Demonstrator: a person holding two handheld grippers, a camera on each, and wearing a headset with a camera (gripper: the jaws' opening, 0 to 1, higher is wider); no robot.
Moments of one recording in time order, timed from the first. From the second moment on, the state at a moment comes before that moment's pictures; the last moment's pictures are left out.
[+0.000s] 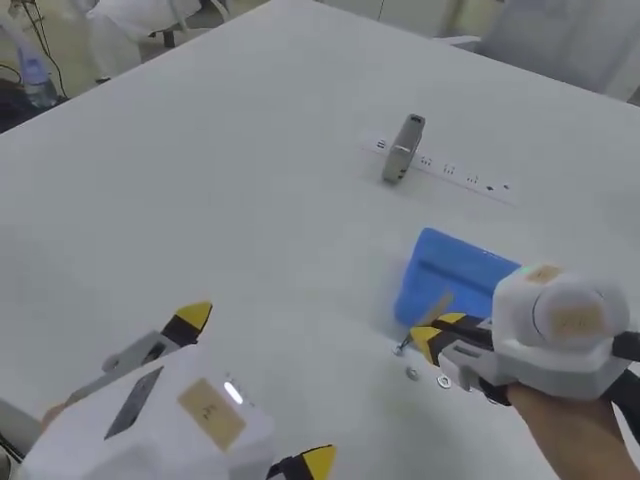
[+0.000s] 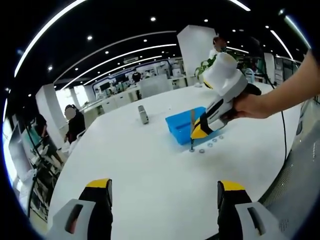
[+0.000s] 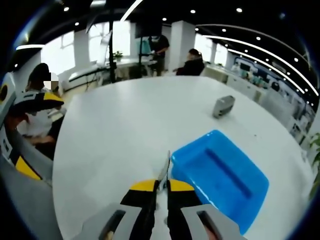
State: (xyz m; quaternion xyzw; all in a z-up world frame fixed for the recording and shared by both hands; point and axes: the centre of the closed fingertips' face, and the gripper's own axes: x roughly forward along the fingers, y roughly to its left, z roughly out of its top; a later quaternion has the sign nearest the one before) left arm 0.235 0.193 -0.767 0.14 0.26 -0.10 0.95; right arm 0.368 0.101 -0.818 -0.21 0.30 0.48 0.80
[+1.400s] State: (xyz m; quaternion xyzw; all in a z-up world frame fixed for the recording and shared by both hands) left arm 0.235 0.191 -0.767 0.14 0.26 -0.11 0.95; right arm 0.428 0.092 -0.762 -0.20 0.25 0.42 0.85
